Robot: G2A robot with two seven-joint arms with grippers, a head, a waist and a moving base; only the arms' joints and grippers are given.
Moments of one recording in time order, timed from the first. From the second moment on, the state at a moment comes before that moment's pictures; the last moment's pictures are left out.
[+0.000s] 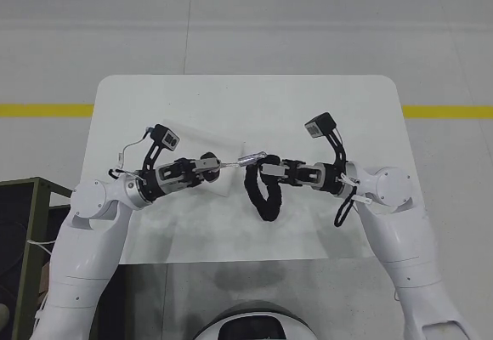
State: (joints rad) left arm 1.32 -1.15 -1.48 -1.66 -0.54 -0.11 -1.14; right arm -1.14 -1.30 1.30 -1.57 0.31 -0.33 1.21
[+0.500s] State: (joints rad) left arm 1.33 -1.16 -1.49 -1.67 -0.58 -0.16 -1.09; right arm -1.16 -1.29 1.30 -1.58 0.29 -0.35 1.13
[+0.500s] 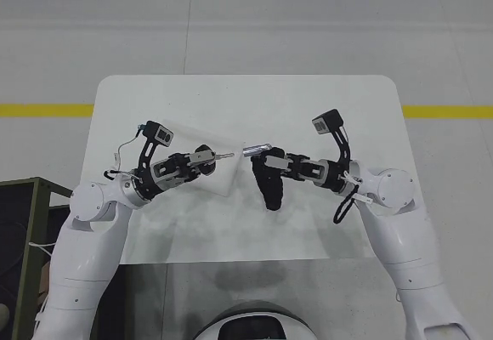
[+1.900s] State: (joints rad) left arm 1.39 -1.16 -1.48 -1.73 -0.50 -0.19 -1.01; right arm -1.19 -1.27 1.26 -1.64 0.27 -0.34 1.05
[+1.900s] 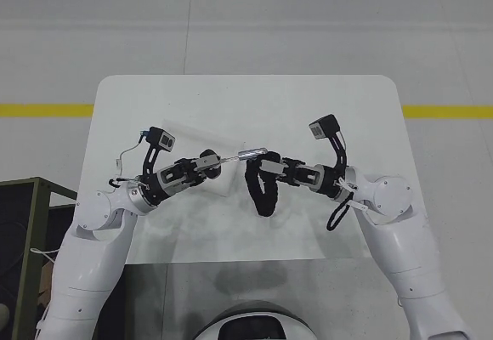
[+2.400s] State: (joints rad) left arm 1.38 -1.16 -1.48 -1.73 -0.50 -0.20 -1.00; right arm -1.18 -1.26 1.25 -1.64 0.28 -0.34 1.05
